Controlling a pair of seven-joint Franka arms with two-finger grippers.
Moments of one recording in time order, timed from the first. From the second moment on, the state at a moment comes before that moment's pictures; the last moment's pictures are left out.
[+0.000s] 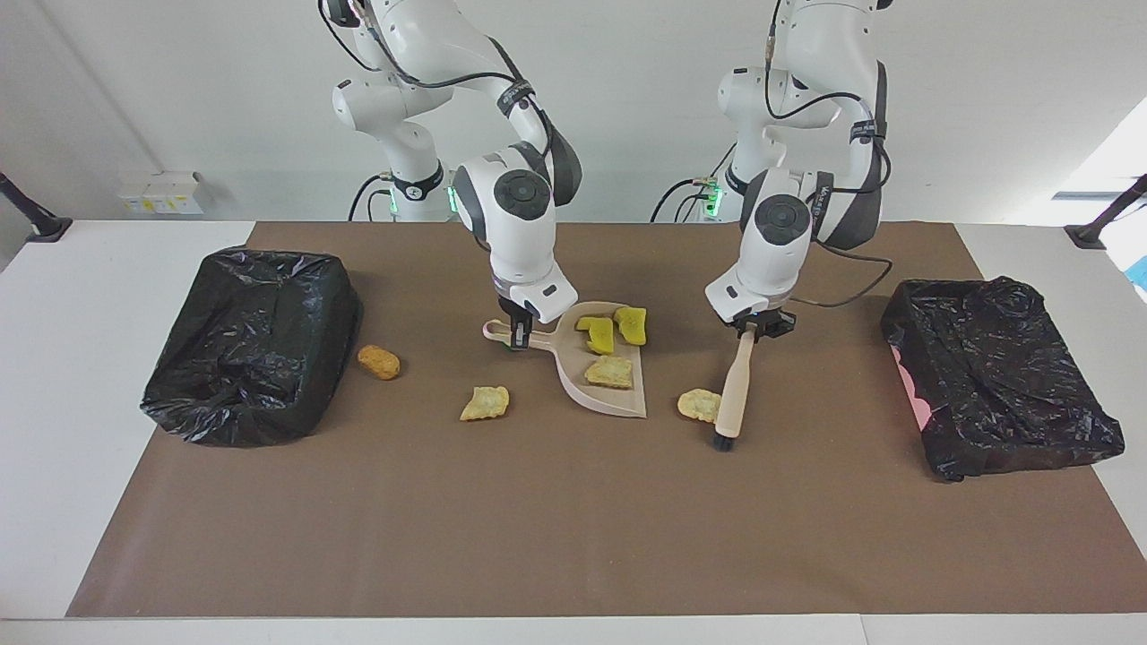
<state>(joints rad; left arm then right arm) -0.31 0.09 -0.08 -2.19 0.12 2.11 0.02 0.54 0.27 -0.06 -1.86 -0.03 2.05 -1.03</state>
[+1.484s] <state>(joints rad) -0.60 -0.04 -0.07 -2.23 -0.27 2.05 -0.42 0.54 0.27 -0.06 -1.86 -0.03 2.05 -1.03</state>
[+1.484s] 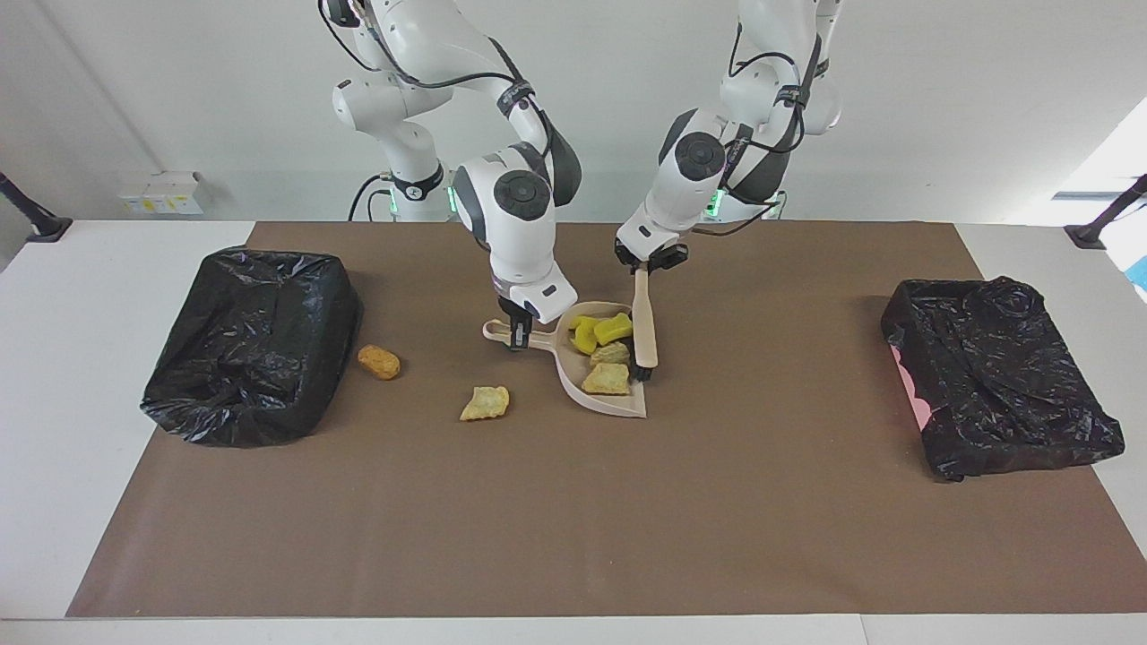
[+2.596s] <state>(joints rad) -0.64 -0.22 -0.08 -2.31 -0.23 1.90 -0.61 0.43 0.21 -0.07 -1.86 0.00 2.03 -1.14</state>
